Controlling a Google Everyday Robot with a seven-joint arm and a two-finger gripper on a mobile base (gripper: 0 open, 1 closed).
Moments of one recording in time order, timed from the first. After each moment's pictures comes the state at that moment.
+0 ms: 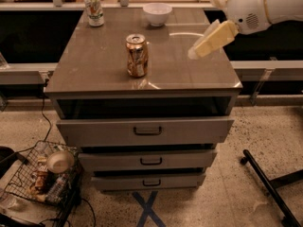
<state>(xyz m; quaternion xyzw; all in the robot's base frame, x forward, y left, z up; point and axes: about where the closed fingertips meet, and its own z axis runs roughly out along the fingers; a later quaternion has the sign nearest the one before) 0.605 -0.121 1.007 -0.55 0.67 0.15 0.47</state>
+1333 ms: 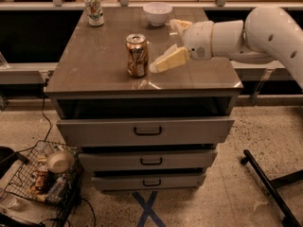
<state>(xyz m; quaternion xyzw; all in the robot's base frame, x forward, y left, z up) 0.654 -0.036 0.936 -0.51 0.61 0.27 0.54</state>
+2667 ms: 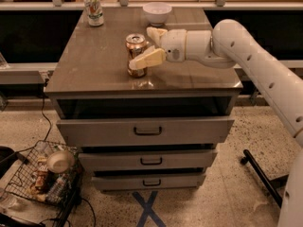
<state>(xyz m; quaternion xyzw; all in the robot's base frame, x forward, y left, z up) 0.695 0.028 0.908 -0.48 0.58 0.38 0.54</state>
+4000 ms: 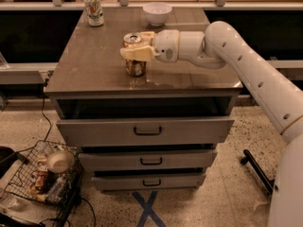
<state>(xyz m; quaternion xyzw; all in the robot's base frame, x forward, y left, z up) 0.690 0.055 0.911 -0.48 0.55 0.43 0.53</state>
